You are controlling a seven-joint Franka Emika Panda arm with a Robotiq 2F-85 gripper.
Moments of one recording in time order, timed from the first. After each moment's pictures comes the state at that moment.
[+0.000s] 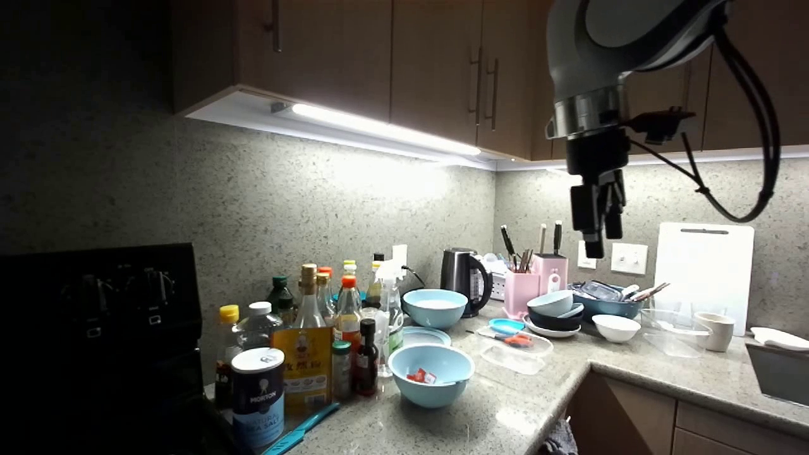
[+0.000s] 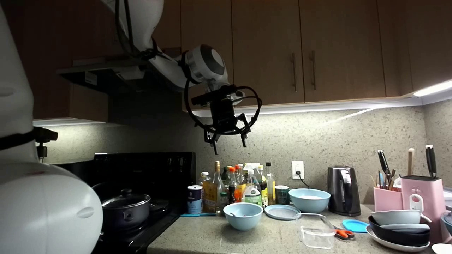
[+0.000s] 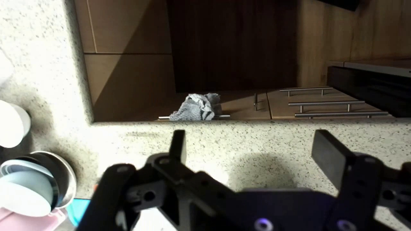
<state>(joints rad) 0.05 -0.28 0.07 -2.10 -0.23 1.75 -0.11</state>
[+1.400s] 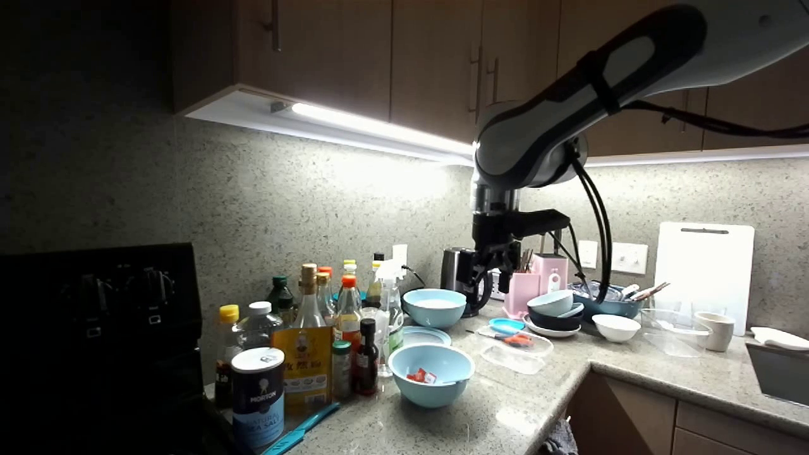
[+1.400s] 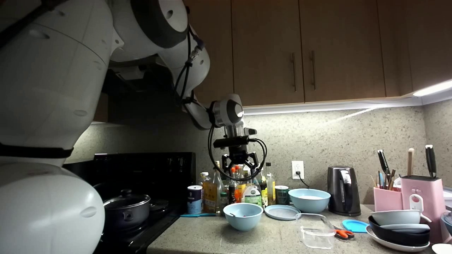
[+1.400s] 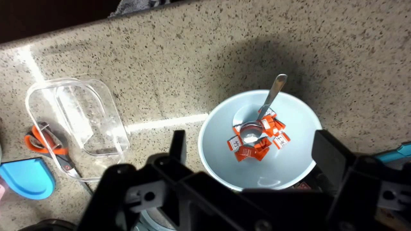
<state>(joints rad) 0.07 0.21 0.05 -1.85 -0.11 2.17 0.02</state>
